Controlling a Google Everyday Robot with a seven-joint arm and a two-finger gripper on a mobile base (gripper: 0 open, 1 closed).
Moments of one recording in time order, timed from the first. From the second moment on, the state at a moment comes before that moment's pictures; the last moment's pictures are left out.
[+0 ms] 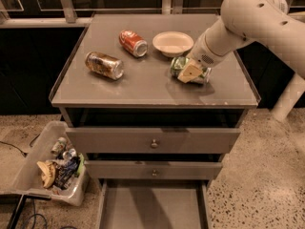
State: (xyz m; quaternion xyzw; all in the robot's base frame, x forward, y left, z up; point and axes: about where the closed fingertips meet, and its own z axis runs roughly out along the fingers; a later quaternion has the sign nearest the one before) arm 0.674 -0.134 0.849 -0.54 0.78 0.01 0.31
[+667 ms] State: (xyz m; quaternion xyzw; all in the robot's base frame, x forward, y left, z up) arm 0.635 -0.156 0.878 -0.54 0.77 0.04 0.34
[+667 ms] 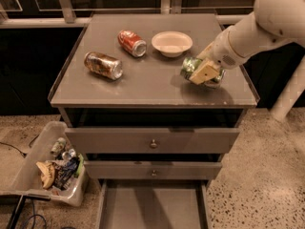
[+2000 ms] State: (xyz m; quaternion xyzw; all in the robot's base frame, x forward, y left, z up) arm 0.469 -0.166 0.855 -0.54 0.74 0.06 0.41
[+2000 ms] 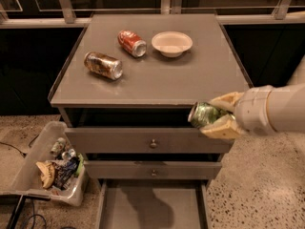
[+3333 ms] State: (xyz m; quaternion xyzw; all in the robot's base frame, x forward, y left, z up) arm 0.446 -0.104 0.716 -0.53 0.75 0.16 0.36
